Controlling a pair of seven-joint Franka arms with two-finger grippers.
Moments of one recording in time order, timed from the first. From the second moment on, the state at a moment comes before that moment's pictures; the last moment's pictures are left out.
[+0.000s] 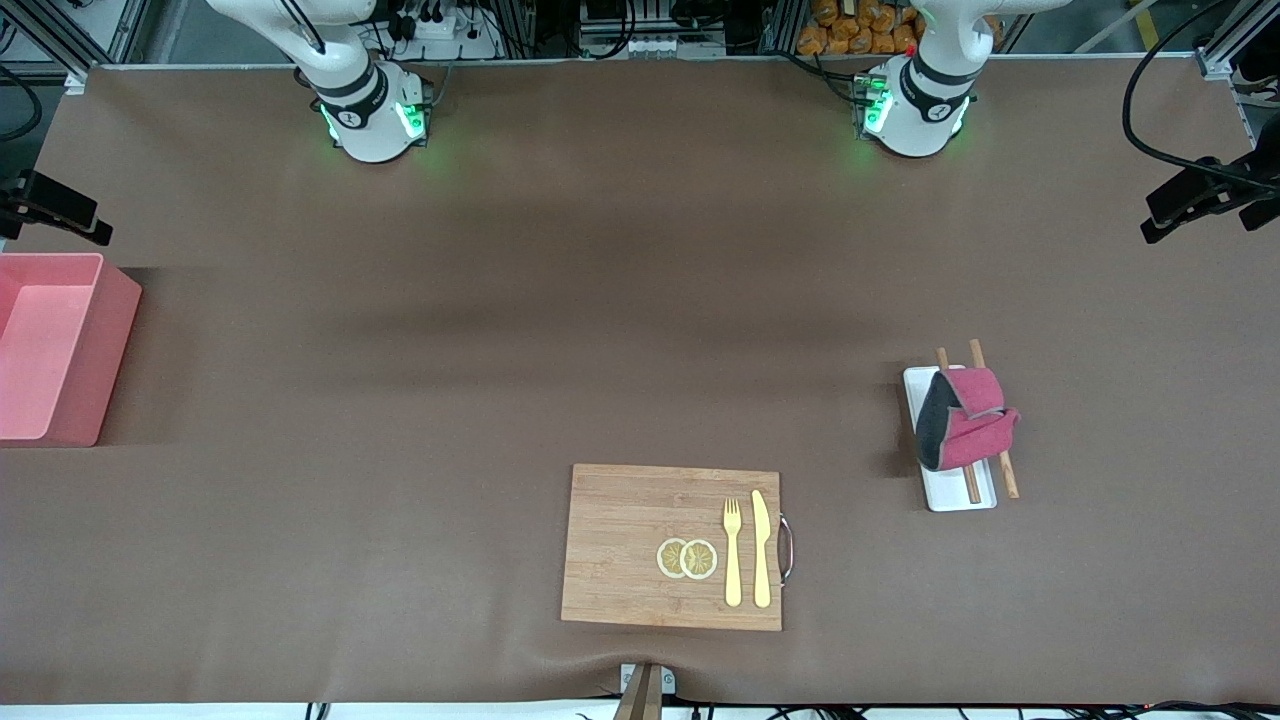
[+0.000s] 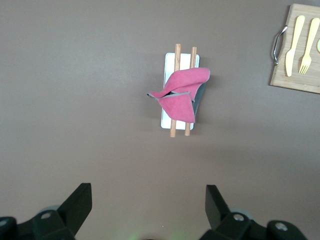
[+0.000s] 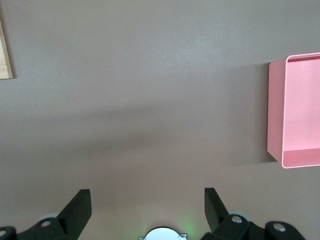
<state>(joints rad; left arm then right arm) 0.01 -0.02 -0.03 -1.47 0.04 1.45 -0.13 -0.06 0.03 -0.02 -1.41 0.01 1.35 0.01</state>
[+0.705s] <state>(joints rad) -0.02 0.00 -0.03 -1.50 0.04 1.45 -0.13 -0.06 0.03 -0.02 -1.41 0.01 1.35 0.01</state>
